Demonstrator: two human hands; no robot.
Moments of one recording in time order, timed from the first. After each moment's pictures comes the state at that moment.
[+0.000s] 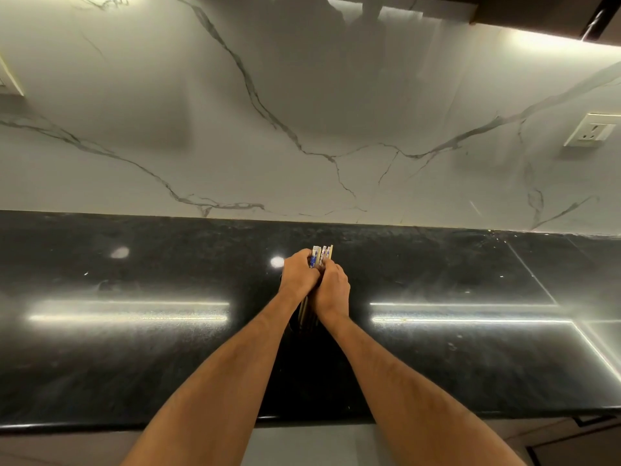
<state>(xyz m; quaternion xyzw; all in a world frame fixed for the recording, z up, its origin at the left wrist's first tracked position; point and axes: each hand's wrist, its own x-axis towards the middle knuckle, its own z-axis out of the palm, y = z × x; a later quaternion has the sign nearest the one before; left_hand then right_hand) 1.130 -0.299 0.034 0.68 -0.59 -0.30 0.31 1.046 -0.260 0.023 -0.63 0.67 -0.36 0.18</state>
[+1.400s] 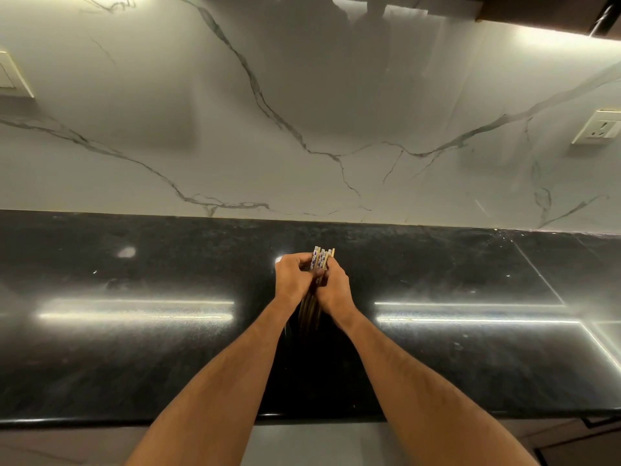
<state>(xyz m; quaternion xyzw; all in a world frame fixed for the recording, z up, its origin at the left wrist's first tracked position) 1.146 -0.267 0.040 0.61 -0.56 -0.34 0.45 1.042 -0.259 0.030 -0.61 0.59 -0.39 0.36</state>
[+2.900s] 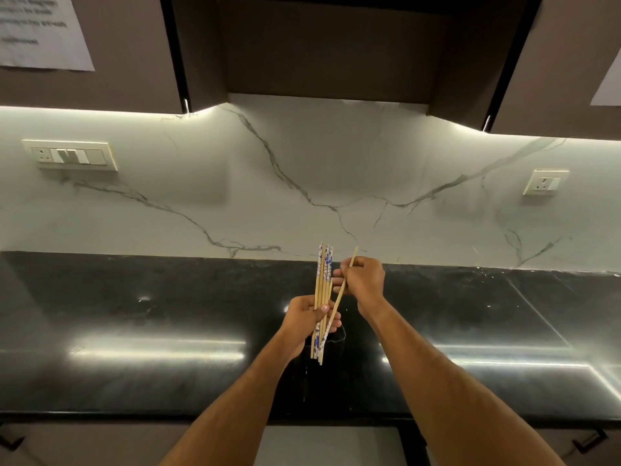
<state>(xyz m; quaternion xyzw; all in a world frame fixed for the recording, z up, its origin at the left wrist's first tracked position) 1.139 -0.140 0.103 0.49 -0.46 -0.58 0.47 1.006 -0.186 0.170 -0.49 0.59 -0.52 0.38</state>
